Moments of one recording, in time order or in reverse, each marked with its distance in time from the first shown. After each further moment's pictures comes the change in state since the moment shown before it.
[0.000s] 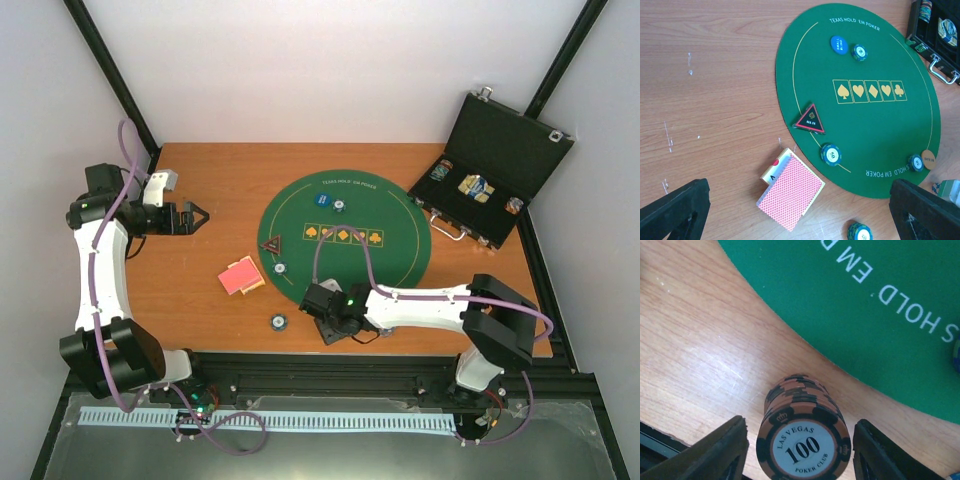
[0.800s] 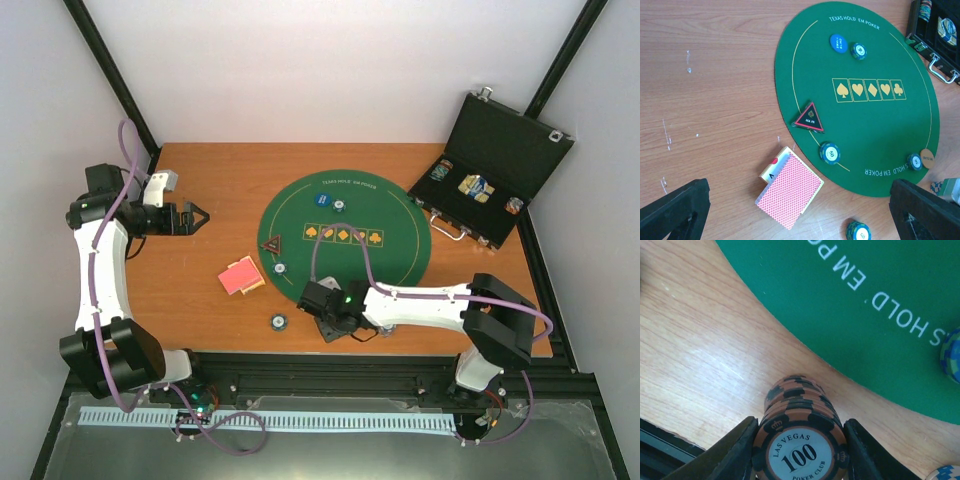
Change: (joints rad) left arm 0.000 0.000 0.001 -0.008 0.000 0.000; right arm 0.000 0.013 0.026 -0.034 0.008 -0.003
